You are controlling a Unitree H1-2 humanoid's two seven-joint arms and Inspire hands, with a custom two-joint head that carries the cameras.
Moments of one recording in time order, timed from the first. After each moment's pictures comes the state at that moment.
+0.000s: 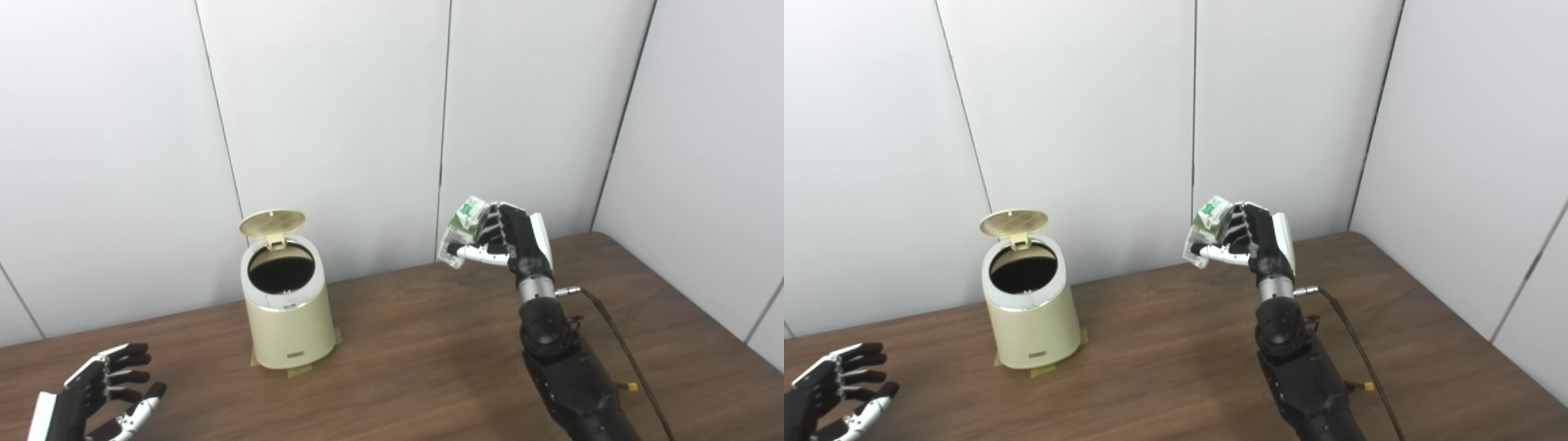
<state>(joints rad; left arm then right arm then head) -0.21 0.22 0.08 0.12 0.16 -0.18 0.01 -0.57 -0.28 -0.10 0.36 -0.18 0.04 -0.32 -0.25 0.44</state>
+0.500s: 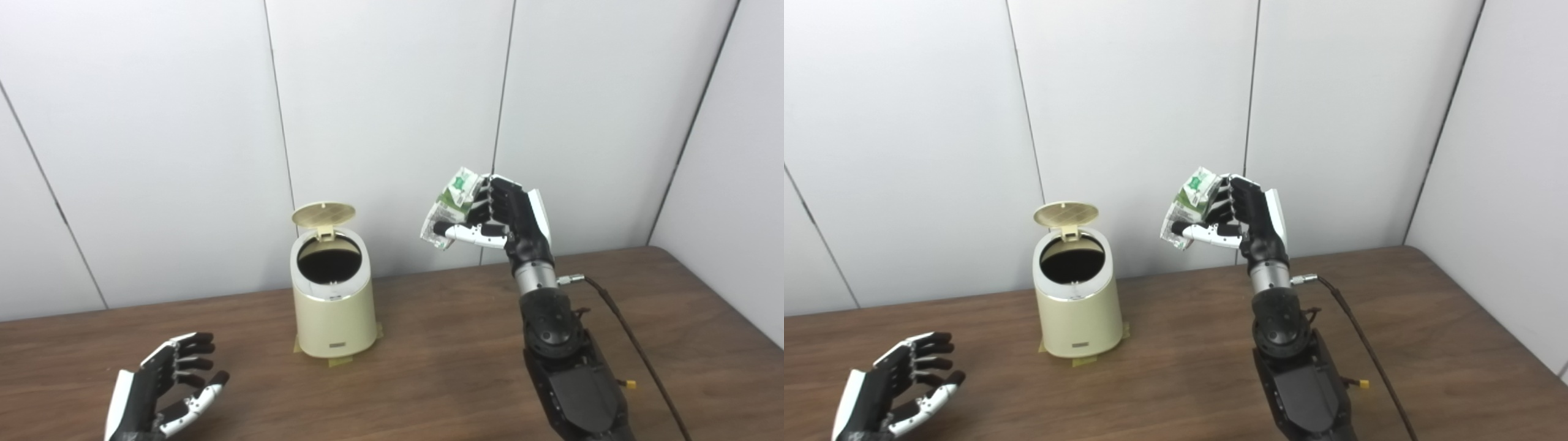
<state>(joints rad) -0.21 0.19 0.05 0.18 0.18 -0.21 0.04 -0.58 -0.16 -0.04 0.11 -0.19 0.10 -0.22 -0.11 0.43</state>
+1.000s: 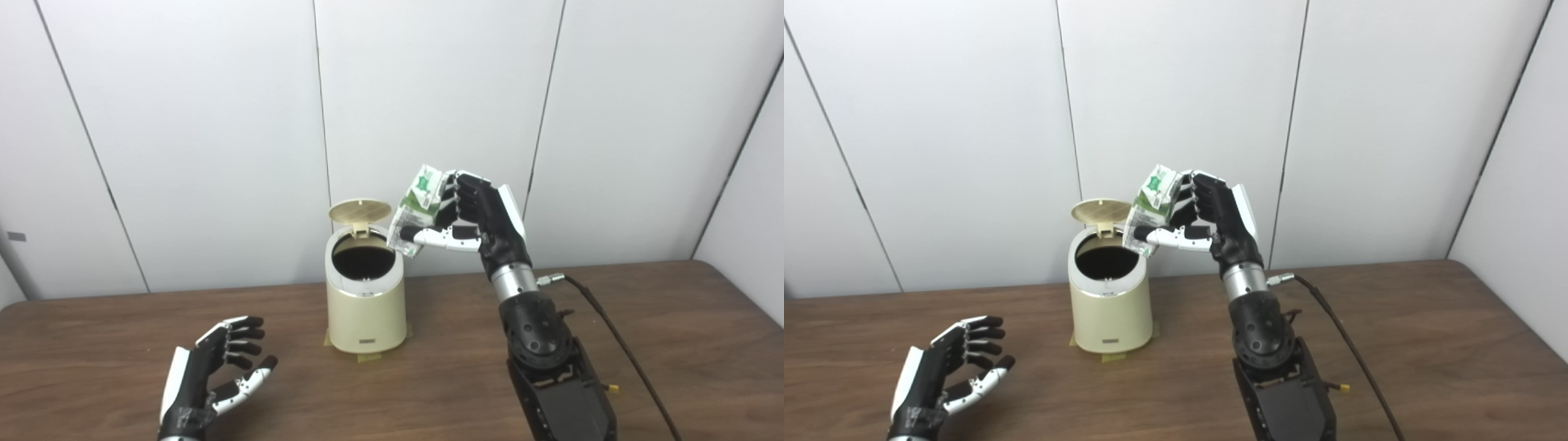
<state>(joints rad) -0.22 0.16 0.01 0.18 0.23 -0.22 0.07 -0.61 -0.06 0.04 0.03 -0.22 0.18 -0.13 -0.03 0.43</state>
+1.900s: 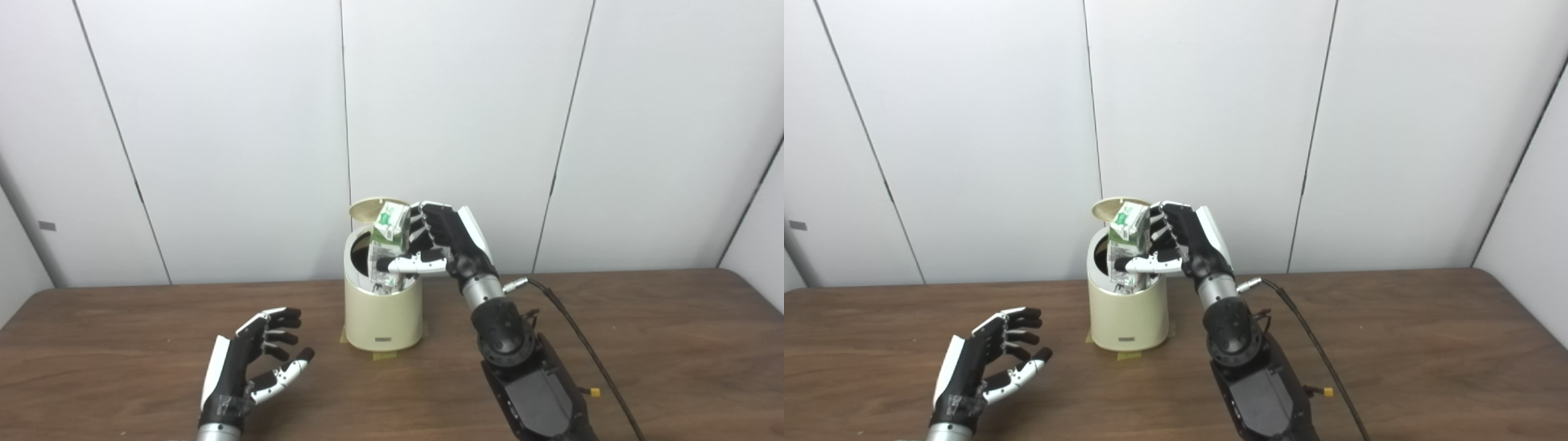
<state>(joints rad) -0.22 0.11 -0.01 0.17 0.24 -0.21 0.08 -0.71 -0.02 0.12 0.37 -0.31 0.07 -0.14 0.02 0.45</state>
